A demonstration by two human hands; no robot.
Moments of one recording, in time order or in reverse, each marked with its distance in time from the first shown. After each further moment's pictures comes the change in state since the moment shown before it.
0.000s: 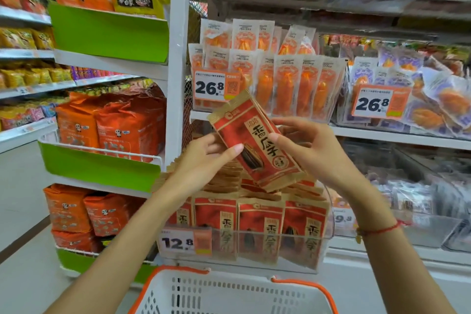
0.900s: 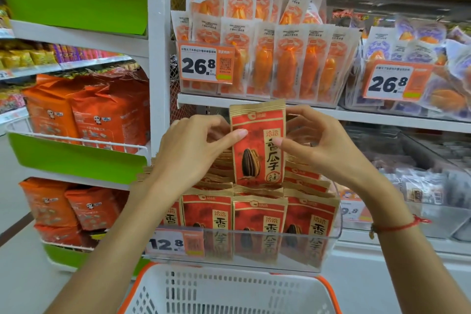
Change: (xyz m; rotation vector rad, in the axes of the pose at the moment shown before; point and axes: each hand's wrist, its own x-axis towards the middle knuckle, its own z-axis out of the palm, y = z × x) left_hand 0.018 -0.001 0.003 0.660 0.158 0.189; right_hand 0.009 0.039 -0.005 -0.108 -0.048 0.000
